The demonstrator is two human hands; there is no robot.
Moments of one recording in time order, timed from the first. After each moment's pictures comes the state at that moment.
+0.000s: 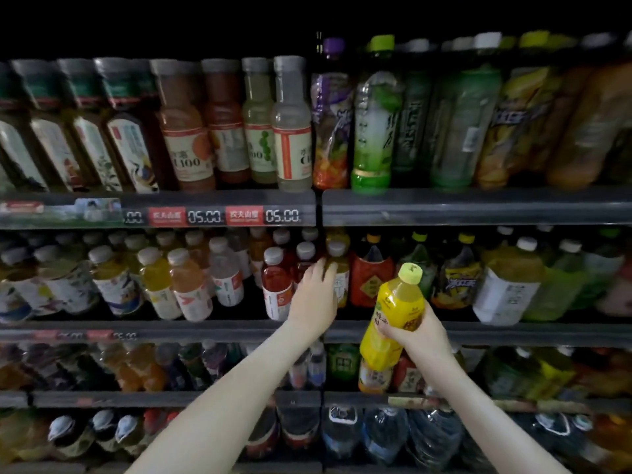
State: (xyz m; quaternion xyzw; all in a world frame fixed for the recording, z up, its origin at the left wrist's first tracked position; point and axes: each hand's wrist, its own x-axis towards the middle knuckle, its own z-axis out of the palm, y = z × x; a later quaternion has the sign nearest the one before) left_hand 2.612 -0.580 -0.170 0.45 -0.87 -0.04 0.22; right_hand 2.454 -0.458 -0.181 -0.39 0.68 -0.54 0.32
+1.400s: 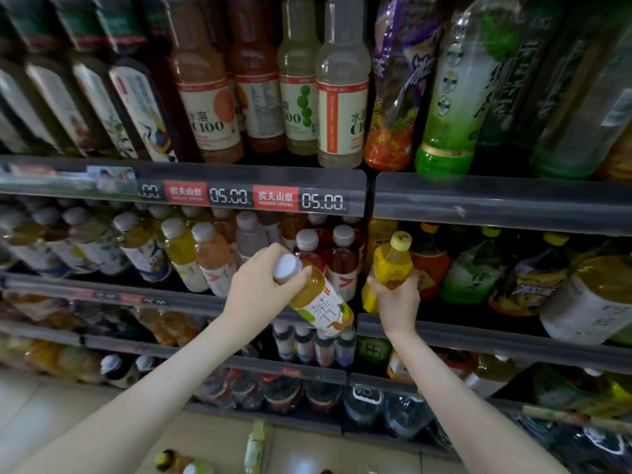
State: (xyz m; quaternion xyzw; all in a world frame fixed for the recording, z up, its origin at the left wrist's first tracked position) left_hand 2.726 -0.600 -0.130 0.52 -0.77 -0.12 0.34; right_hand 2.509 -0.599 -0.224 -0.36 0.68 -0.59 0.25
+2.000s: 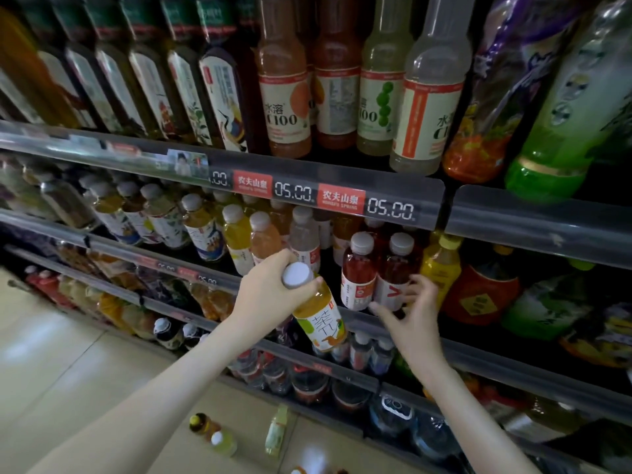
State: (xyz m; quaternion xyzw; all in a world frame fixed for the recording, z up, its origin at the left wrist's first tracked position) left_hand 2.772 -0.592 -0.125 0.61 -0.70 -0.17 0.33; right_hand 2.552 -0.586 -0.209 -0.55 0.64 -0.47 0.27
